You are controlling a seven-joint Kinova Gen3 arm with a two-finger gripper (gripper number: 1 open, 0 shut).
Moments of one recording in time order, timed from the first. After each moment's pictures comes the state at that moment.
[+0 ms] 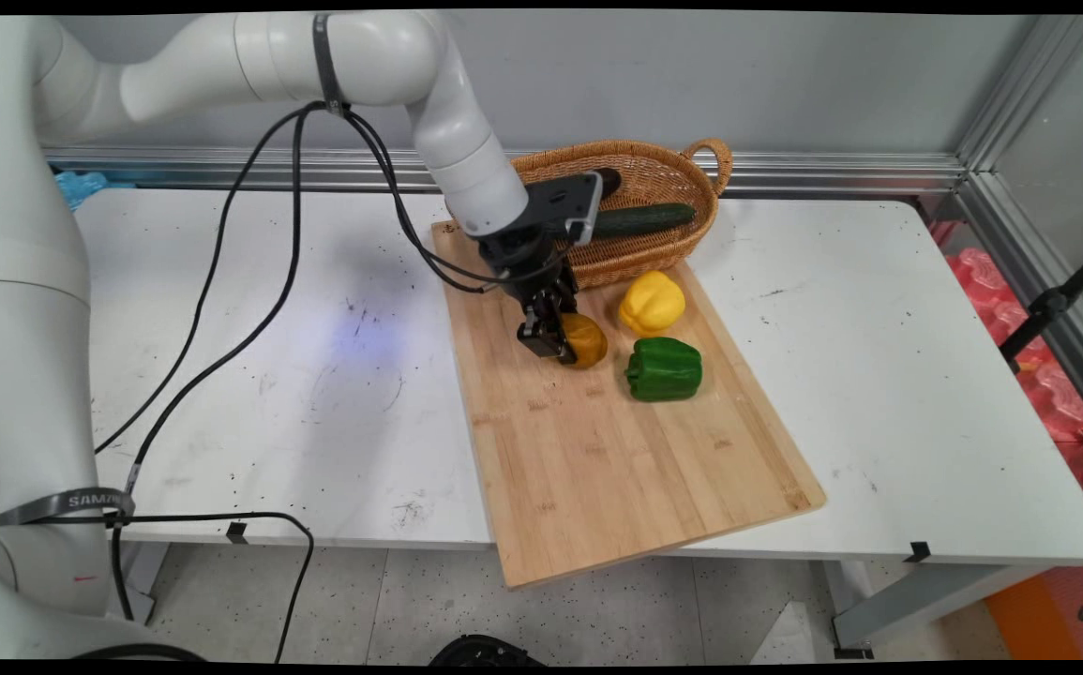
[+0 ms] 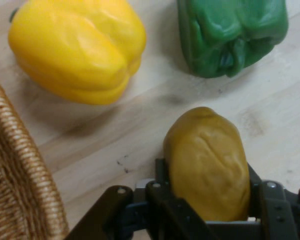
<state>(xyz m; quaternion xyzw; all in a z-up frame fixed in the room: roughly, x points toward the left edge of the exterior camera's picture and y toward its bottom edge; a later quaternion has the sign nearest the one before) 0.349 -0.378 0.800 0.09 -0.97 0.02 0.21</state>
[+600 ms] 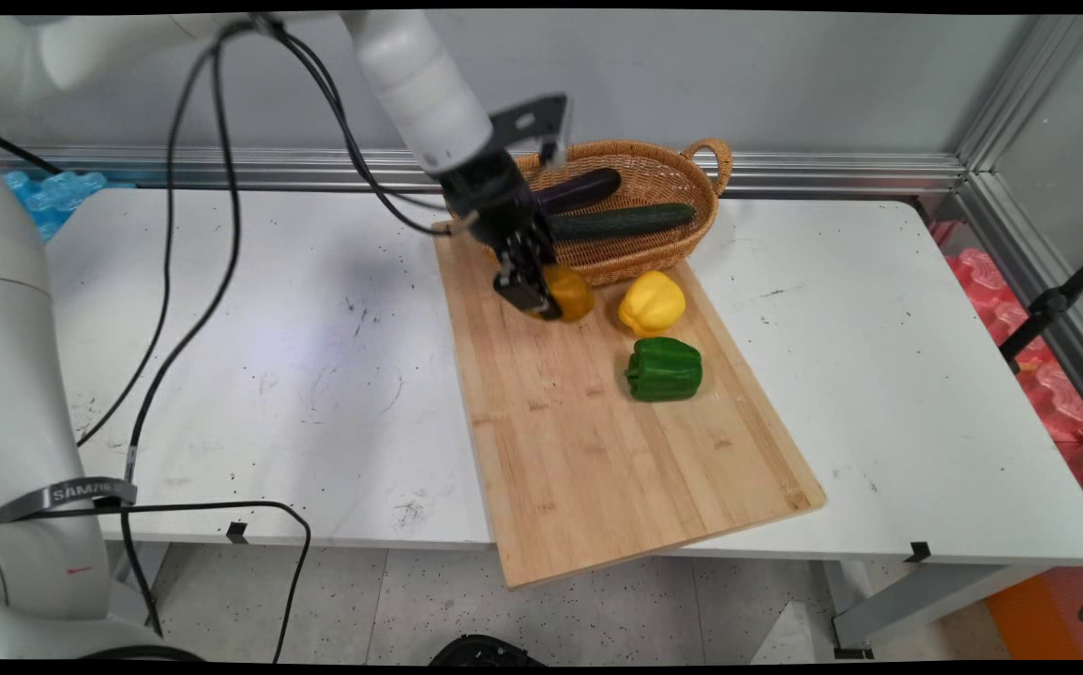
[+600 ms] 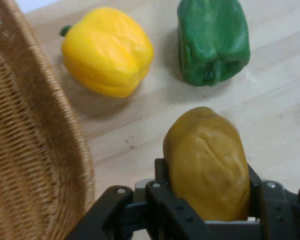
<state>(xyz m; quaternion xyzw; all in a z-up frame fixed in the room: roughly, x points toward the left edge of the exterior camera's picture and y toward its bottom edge) 0.378 -0.359 0.879 0.14 -0.96 0.04 0.22</state>
